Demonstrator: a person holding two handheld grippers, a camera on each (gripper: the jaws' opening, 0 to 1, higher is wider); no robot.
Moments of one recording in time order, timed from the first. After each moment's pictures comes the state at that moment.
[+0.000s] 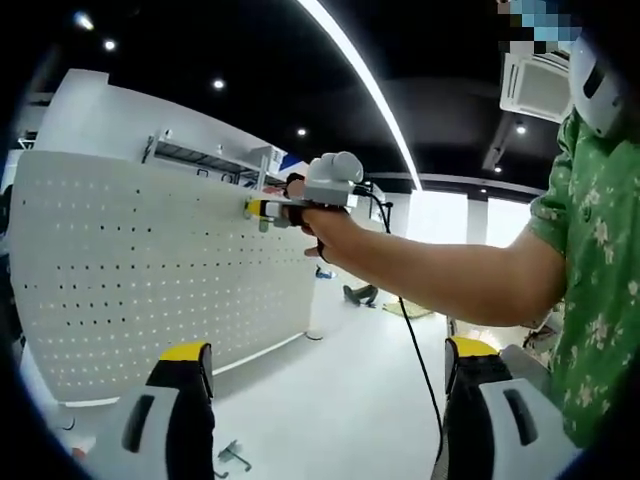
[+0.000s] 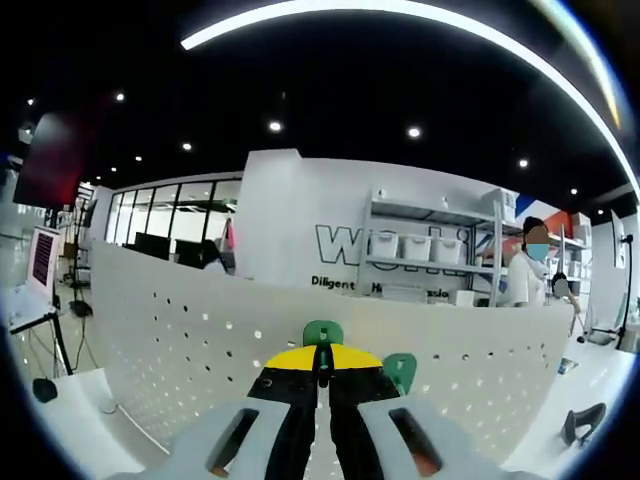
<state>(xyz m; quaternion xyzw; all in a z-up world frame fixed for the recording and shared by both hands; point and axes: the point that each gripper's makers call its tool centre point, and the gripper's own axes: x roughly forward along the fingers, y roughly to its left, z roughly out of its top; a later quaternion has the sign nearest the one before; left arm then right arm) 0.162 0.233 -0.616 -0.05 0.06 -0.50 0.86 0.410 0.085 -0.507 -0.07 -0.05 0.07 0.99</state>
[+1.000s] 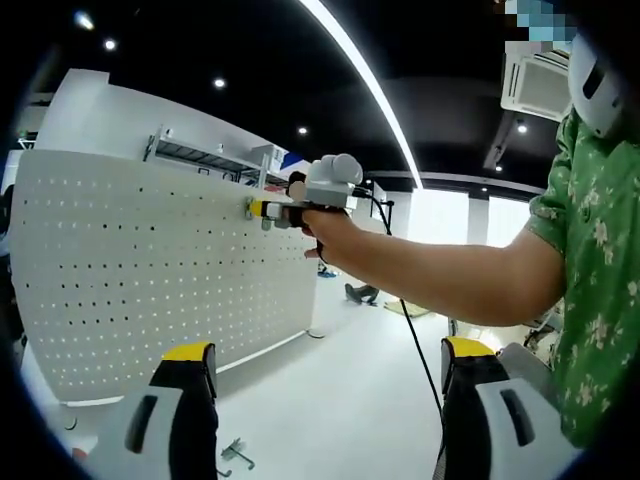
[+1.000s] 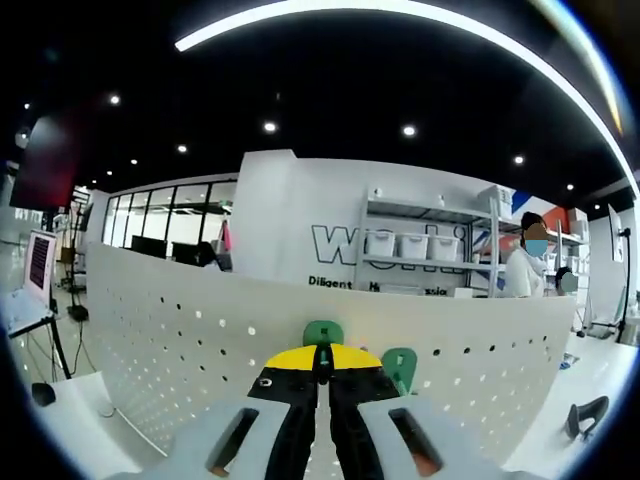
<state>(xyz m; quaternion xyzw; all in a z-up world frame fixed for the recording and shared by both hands) 0.166 0.236 -0.616 -0.05 0.06 -0.50 0.86 0.414 0.082 -0.511 -0.06 -0.05 0.07 0.99</state>
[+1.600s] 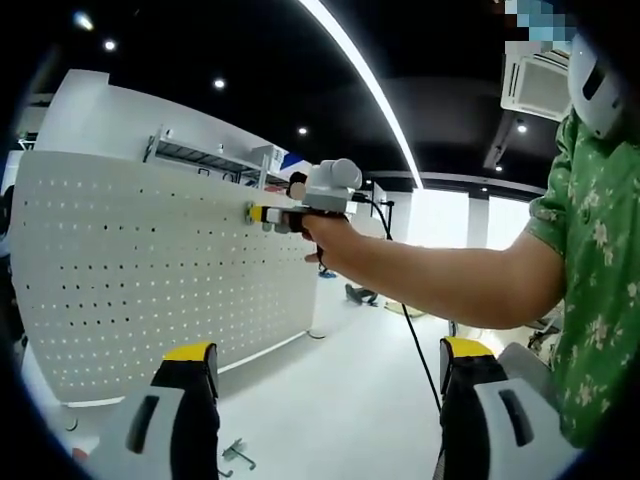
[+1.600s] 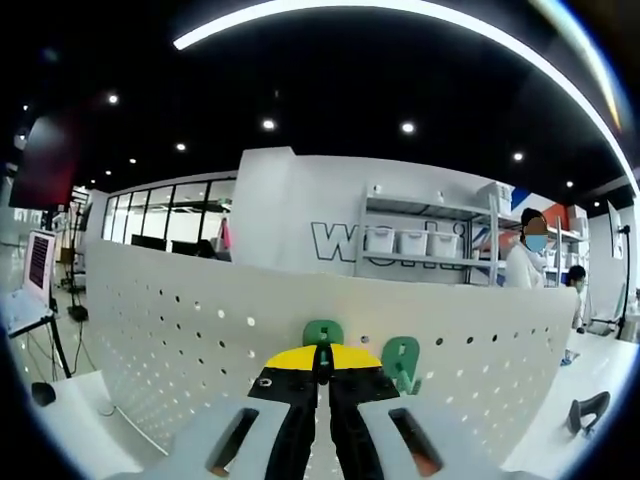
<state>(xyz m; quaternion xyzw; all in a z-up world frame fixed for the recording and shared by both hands) 0.166 0.237 -0.615 -0.05 0.06 -0.50 0.86 0.416 0.081 -0.520 -0.05 -0.04 0.06 1.00</state>
